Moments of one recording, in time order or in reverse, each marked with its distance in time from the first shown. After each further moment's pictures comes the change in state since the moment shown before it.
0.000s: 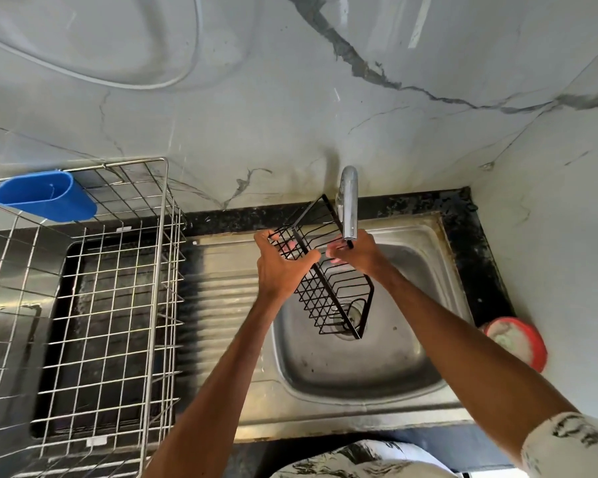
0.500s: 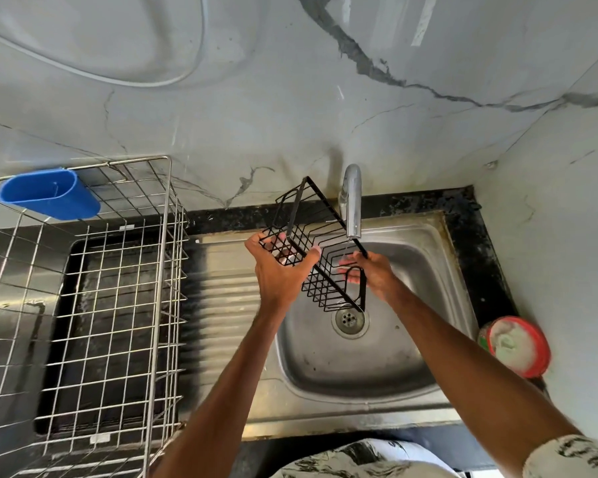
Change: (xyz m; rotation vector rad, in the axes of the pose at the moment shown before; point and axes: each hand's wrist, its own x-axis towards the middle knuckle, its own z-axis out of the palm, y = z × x) left_hand -0.018 -0.003 -0.001 -0.130 0.140 0.098; right_hand -0.010 0.056 0.011 0.566 0.038 0.339
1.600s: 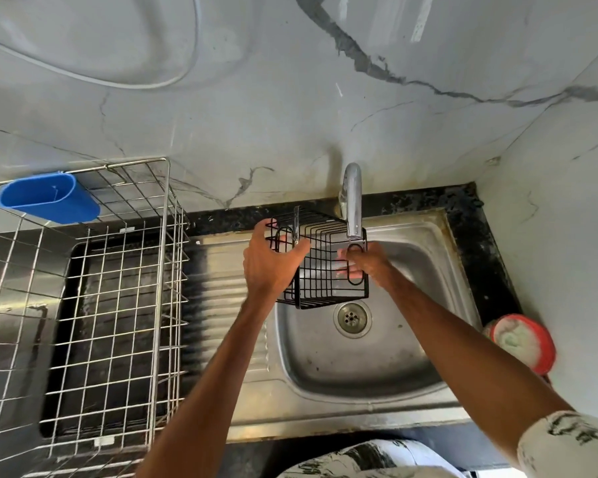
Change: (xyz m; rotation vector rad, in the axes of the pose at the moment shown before) left_hand 0.015 0.031 -0.020 0.287 -0.045 -0.073; right_hand 0.016 -0.020 0.011 -0.159 0.032 -0.013
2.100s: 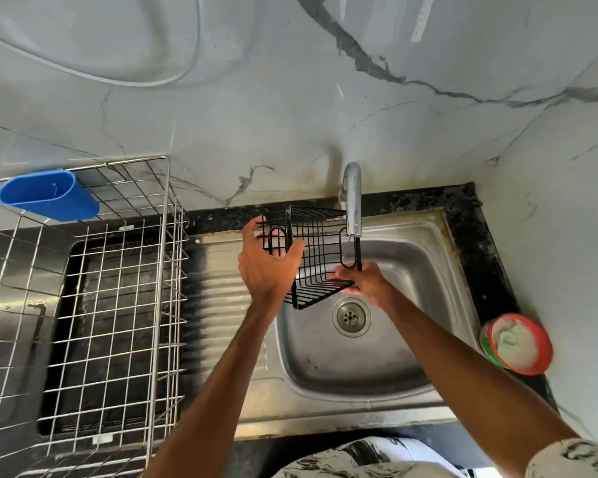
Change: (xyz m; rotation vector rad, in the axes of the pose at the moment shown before) left_hand -0.009 -0.009 0.009 -0.119 0.242 0.075; right_hand -0.017 0.039 0.005 0.153 -0.087 0.096
